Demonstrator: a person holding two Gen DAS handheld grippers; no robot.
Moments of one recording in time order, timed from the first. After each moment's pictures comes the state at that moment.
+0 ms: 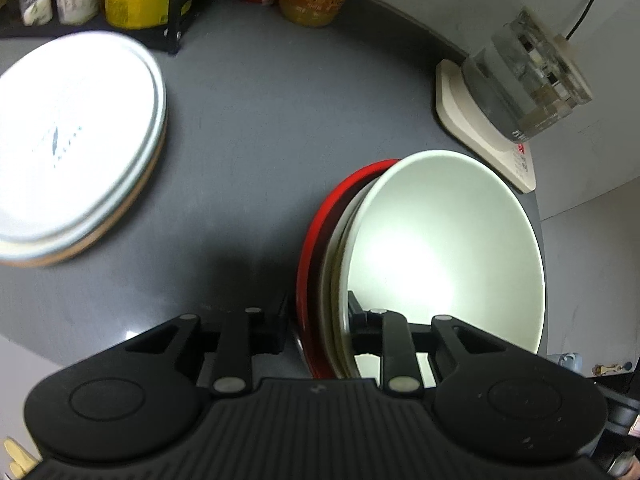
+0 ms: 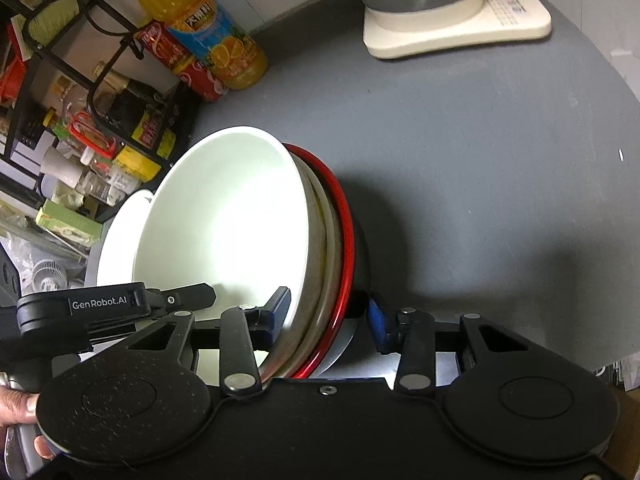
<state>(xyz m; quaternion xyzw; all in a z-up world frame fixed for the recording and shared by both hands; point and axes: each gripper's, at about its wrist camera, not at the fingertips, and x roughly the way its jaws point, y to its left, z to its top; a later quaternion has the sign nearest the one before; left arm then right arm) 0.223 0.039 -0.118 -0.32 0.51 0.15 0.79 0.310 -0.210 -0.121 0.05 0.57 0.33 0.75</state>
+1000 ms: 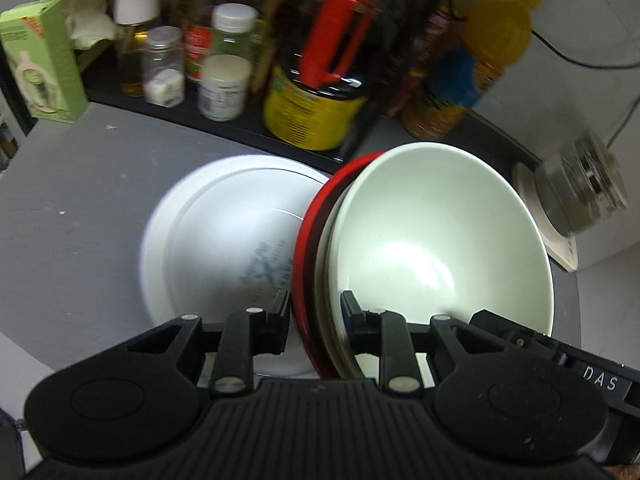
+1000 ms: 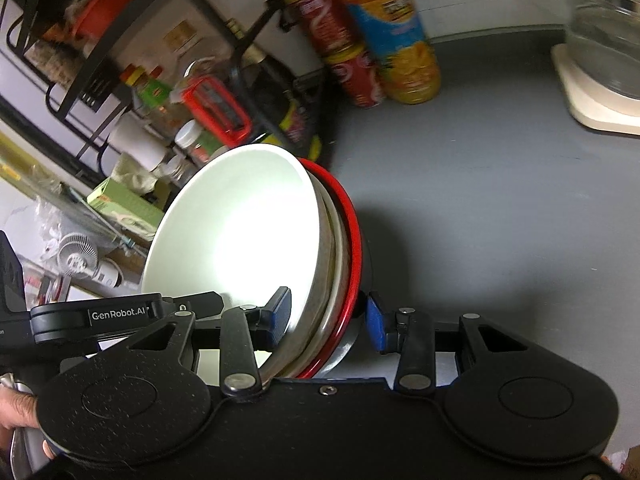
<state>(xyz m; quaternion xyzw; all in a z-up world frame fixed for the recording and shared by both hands) 0.151 0.202 -0.063 -0.30 0.47 0.22 0.80 0.278 -0.035 -0.079 0.01 0.53 0.41 0.74</state>
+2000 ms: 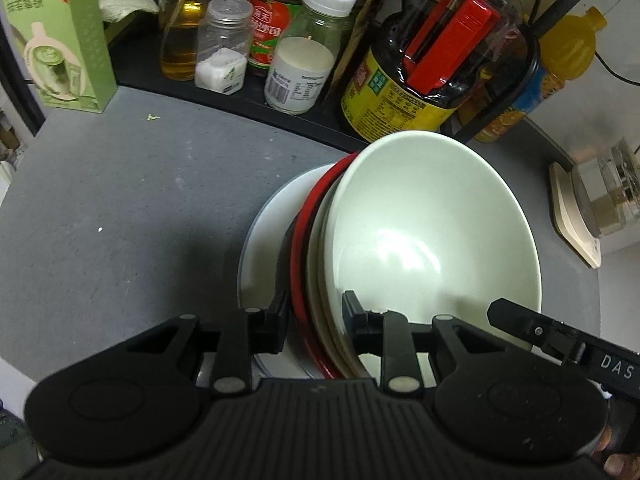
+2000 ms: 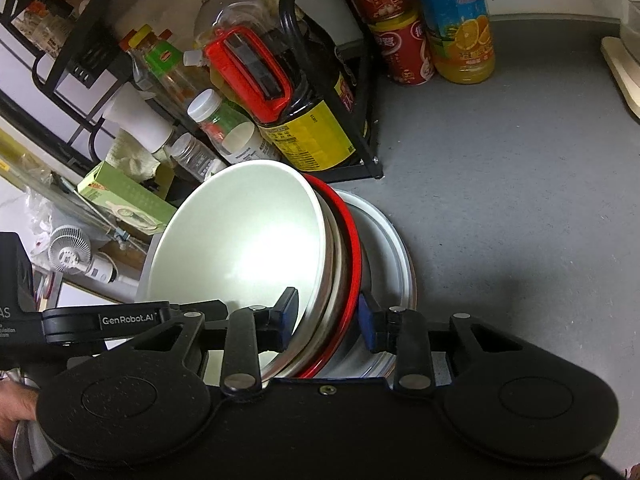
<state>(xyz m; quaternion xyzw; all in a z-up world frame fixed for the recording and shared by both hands) 0.132 0.287 -0.101 -0.31 0.50 0.20 0.78 0.252 0.034 -0.097 0.00 0.54 0.40 0.74</state>
